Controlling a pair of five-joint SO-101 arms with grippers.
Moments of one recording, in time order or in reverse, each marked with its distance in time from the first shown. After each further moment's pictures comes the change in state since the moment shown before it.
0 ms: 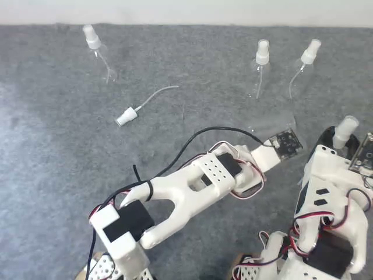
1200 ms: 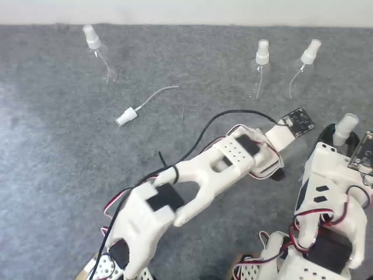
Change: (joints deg) left arm -2.0 24.7 -32.3 9.0 0.6; right arm 0.0 0.0 2.7 -3.7 0.0
